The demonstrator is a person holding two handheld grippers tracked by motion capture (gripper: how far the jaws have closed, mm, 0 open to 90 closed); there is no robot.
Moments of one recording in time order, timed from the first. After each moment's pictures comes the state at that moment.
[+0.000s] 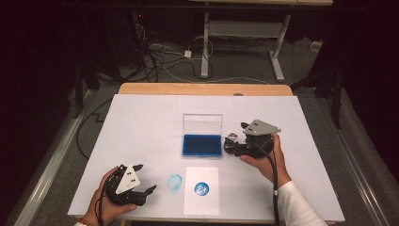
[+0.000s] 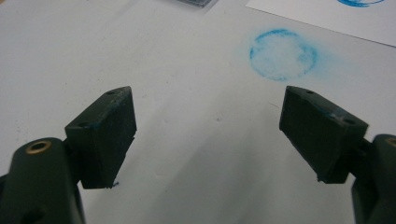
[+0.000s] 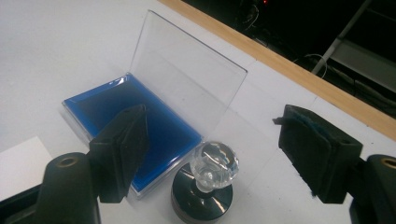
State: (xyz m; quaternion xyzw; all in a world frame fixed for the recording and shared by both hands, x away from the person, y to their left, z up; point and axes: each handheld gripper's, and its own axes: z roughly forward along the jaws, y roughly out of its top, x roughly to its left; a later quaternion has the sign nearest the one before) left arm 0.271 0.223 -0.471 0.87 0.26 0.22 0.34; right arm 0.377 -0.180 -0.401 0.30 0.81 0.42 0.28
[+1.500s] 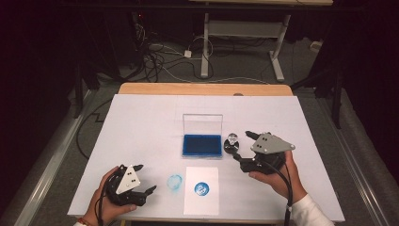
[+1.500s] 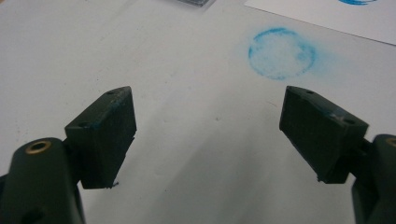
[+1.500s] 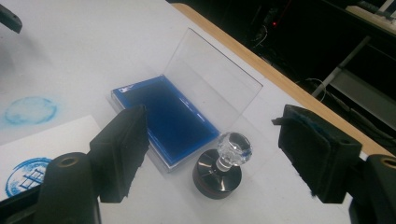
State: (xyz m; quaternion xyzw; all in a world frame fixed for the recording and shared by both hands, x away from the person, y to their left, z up) left arm 0.270 0.223 -0.470 0.88 0.26 0.22 0.34; right arm 0.323 -0.189 -0.377 0.24 0.82 0.43 0.30
